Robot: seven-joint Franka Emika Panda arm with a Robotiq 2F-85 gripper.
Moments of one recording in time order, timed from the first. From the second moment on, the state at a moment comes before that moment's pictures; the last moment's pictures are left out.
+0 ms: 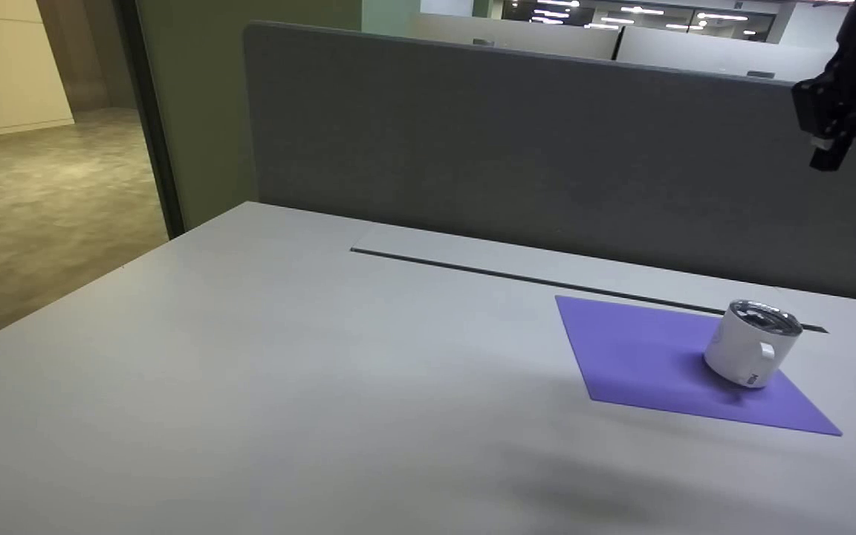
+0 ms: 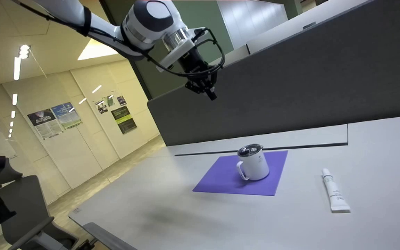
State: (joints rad) arm -0.02 0.21 -0.07 -1.93 -0.12 2.26 -0.21
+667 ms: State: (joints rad) arm -0.06 0.33 -0.07 -1.93 -0.14 2.40 -0.21
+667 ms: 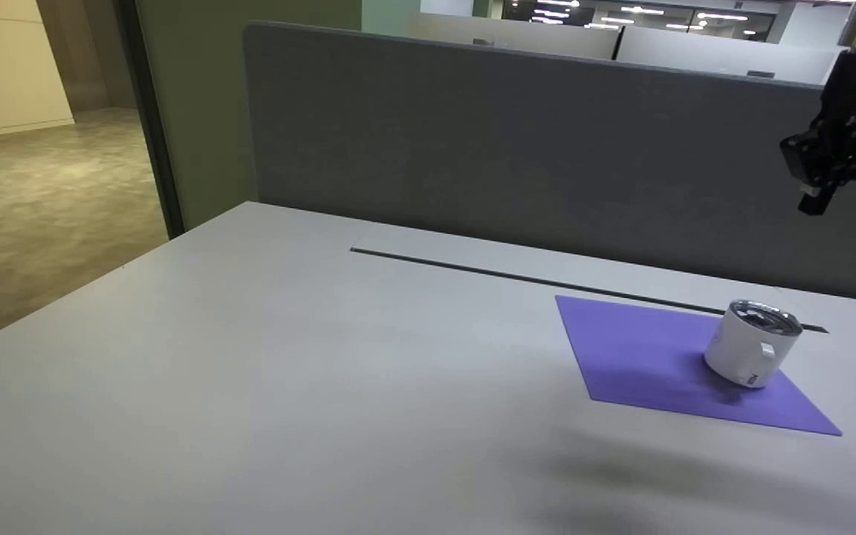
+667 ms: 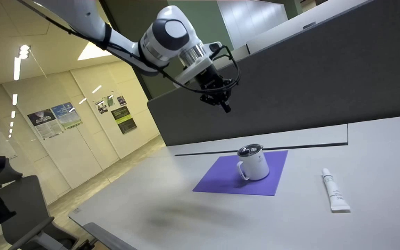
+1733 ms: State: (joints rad) arm -0.11 0.49 -0.05 -1.93 -0.04 2.56 -0.22
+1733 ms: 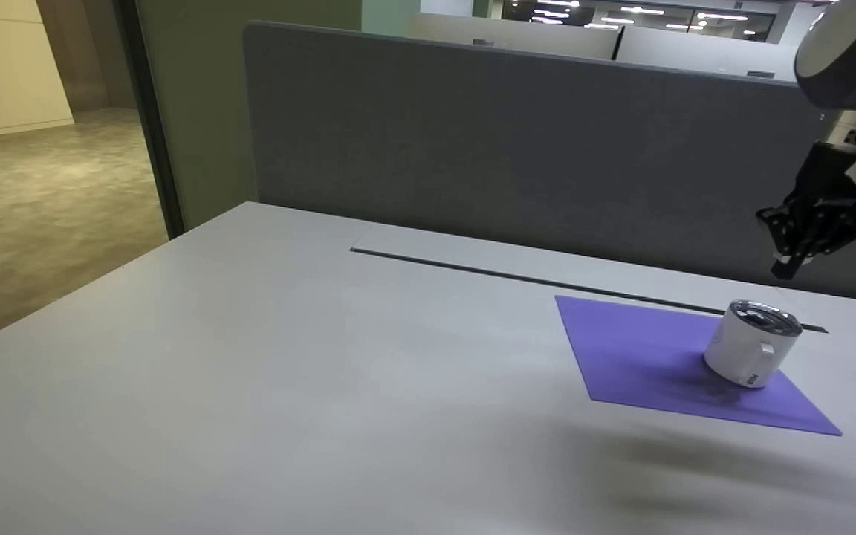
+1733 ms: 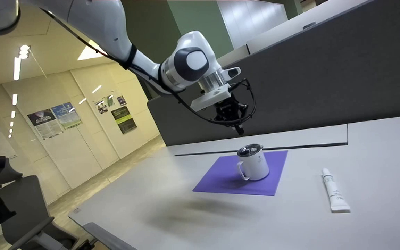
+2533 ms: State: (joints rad) arm -0.11 0.53 -0.05 -1.93 -0.06 2.60 -0.22
